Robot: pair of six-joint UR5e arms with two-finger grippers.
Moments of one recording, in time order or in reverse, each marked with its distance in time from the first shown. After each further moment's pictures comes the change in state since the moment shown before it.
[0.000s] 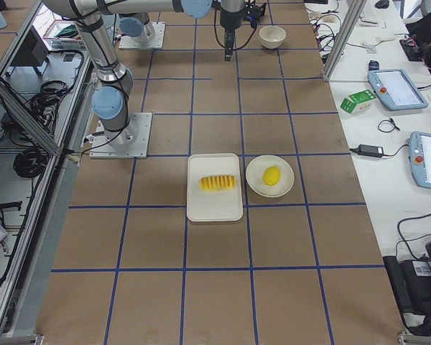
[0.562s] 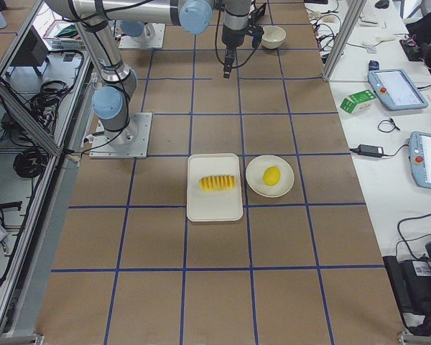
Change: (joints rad) left arm 0.010 0.006 -0.007 0.000 -0.004 0.036; right arm -0.093 0.009 0.035 -0.019 -0.073 -0.006
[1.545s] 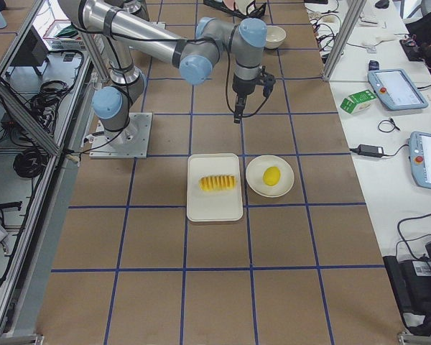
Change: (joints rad) left arm 0.202 0.015 -0.015 -0.002 0.009 0.016; right arm -0.297 0.116 0.175 -0.361 -0.055 -0.332
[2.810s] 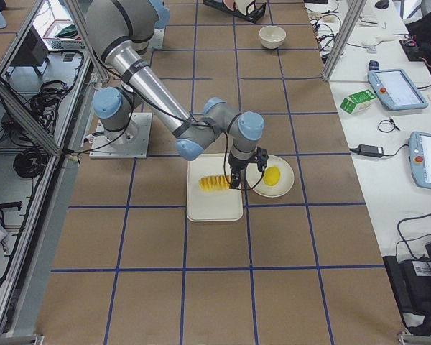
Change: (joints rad) left arm 0.776 -0.202 -0.138 0.445 0.133 0.051; right arm -0.209 0.251 0.099 -0.245 -0.008 -0.263
